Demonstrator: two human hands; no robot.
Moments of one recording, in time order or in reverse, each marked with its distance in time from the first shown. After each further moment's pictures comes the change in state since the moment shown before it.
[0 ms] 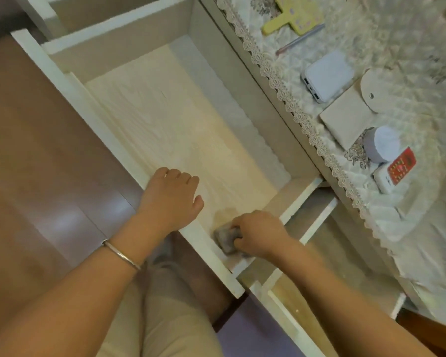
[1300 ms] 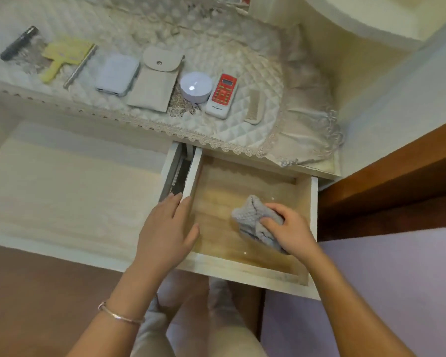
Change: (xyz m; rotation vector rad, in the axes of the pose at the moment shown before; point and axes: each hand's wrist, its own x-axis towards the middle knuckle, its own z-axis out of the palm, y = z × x) left_hand -0.058 0.220 0.001 -0.020 0.124 0.402; right_hand -0.180 0.158 0.198 1.394 0.842 0.407
